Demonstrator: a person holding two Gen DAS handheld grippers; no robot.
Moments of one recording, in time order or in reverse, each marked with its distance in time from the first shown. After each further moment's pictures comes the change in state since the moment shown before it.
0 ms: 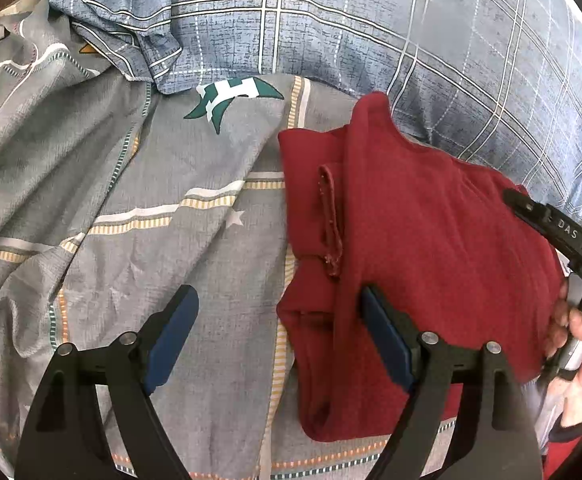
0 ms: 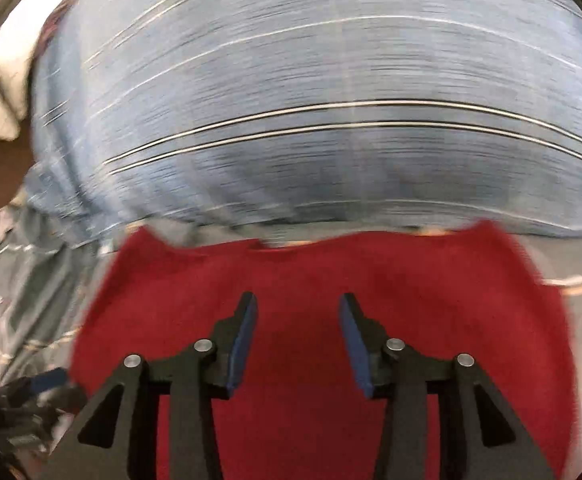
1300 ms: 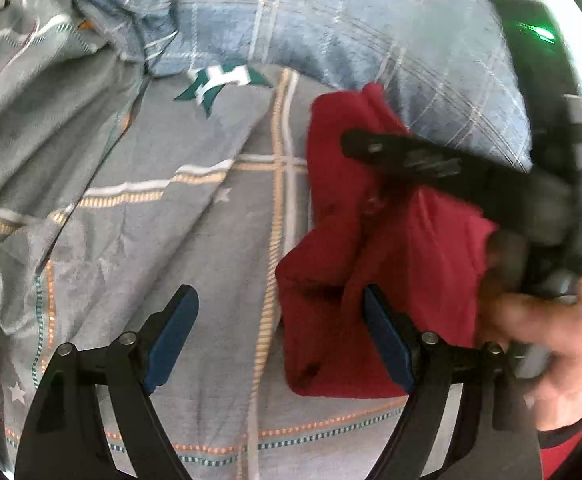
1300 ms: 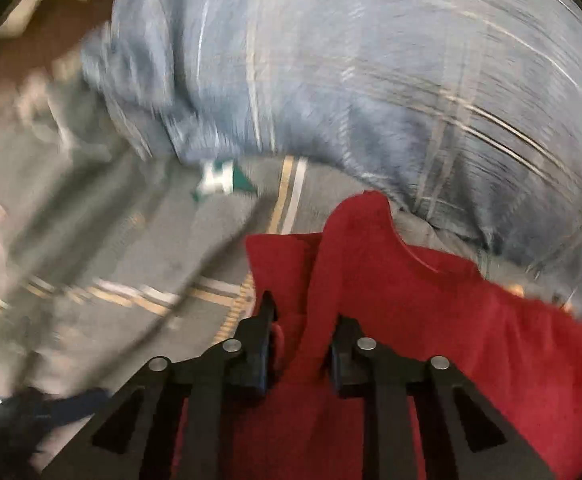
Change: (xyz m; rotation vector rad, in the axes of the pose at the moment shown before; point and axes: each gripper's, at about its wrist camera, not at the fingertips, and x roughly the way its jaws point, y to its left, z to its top) left arm -0.014 0.003 0.000 -0.035 0.030 -0.136; right arm 0.042 0.180 -0.002 -0.318 0.177 0.123
